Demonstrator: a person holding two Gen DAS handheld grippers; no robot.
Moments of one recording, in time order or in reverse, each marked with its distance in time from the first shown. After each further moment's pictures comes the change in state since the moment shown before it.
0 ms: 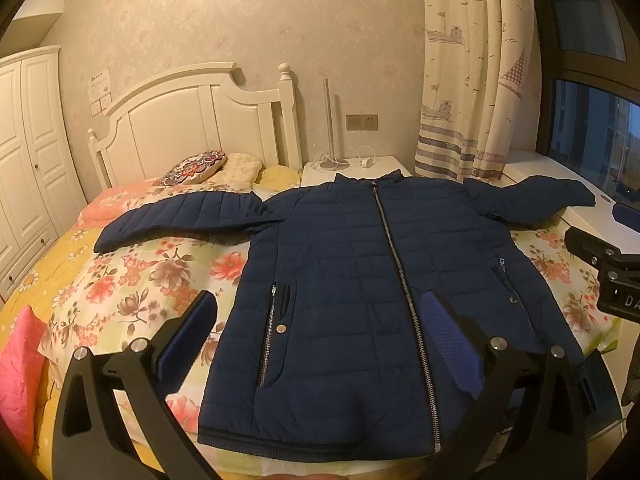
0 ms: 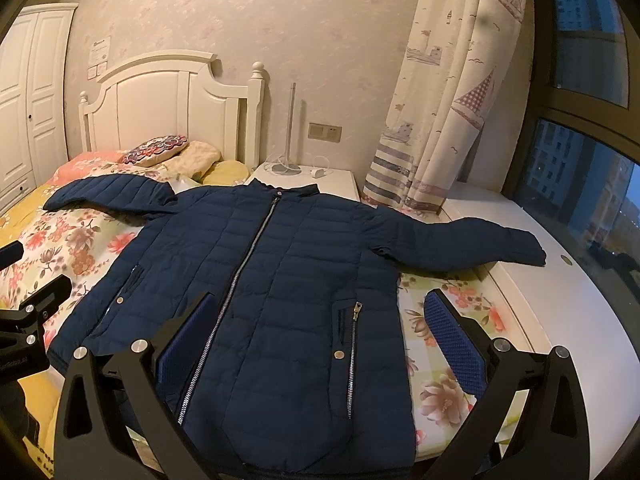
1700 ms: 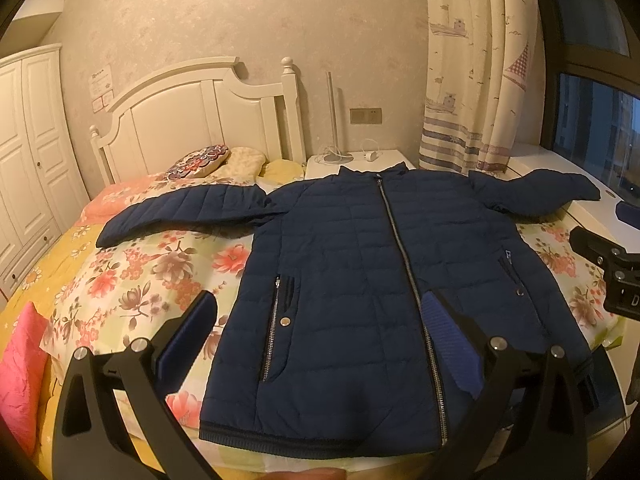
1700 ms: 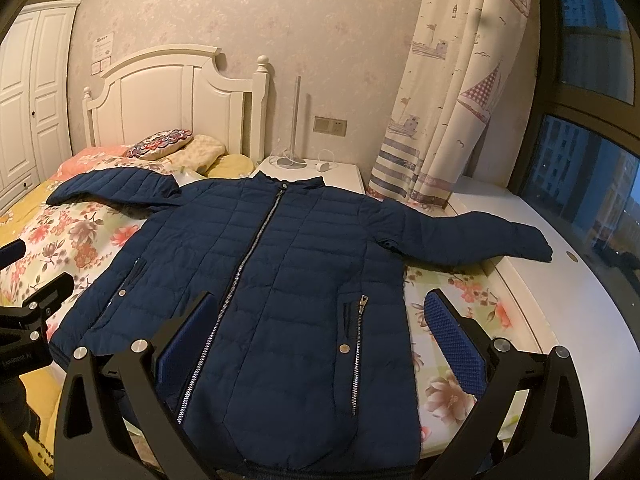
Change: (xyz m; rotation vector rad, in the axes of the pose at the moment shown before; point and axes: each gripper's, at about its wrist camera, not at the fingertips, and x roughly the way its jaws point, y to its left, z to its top) left arm 0.006 0.013 -0.015 0.002 0.018 0.009; right arm 0.002 0.005 -0.009 -0.009 0.016 0.014
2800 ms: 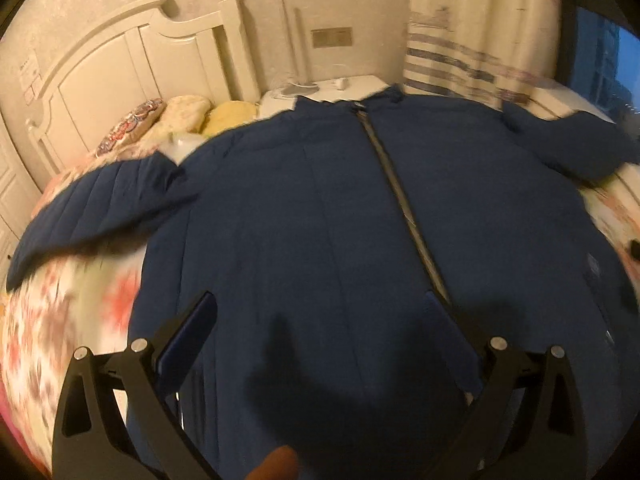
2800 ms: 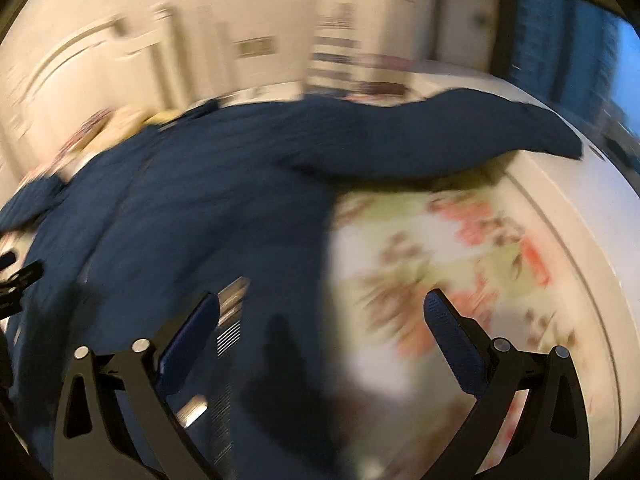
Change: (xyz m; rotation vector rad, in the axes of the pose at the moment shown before) left arm 0.279 -0.027 0.061 0.114 0.264 -0.055; right arm 0.216 -0.154 -0.027 0.288 0.290 -0.077
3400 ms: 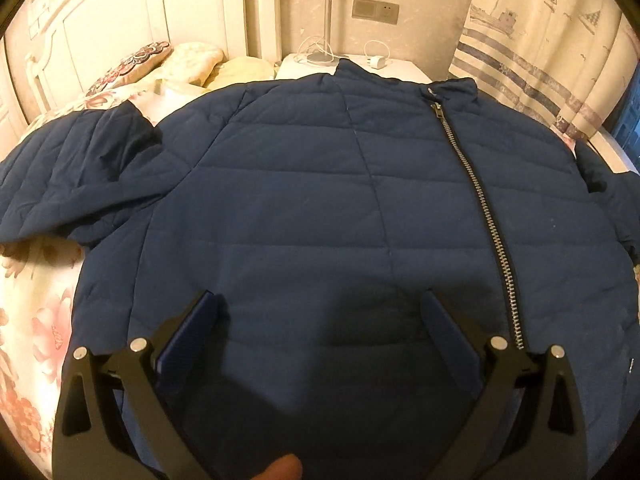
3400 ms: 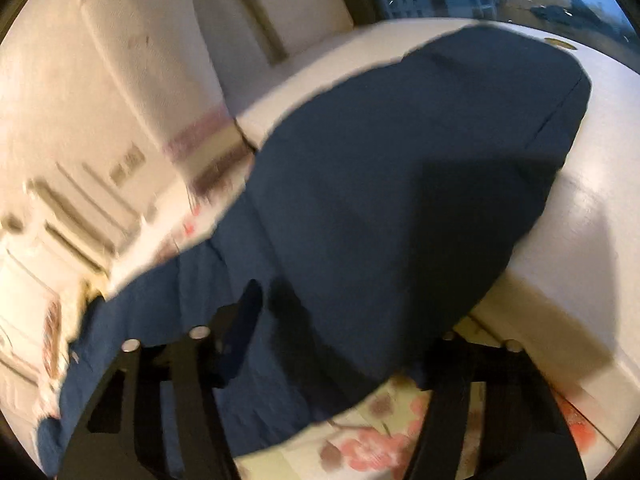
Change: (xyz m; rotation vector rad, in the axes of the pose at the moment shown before) left arm 0.099 0.042 0.030 -0.165 0.106 -0.079; right arm 0.126 -0.158 0.120 0.566 -0.093 -0.015
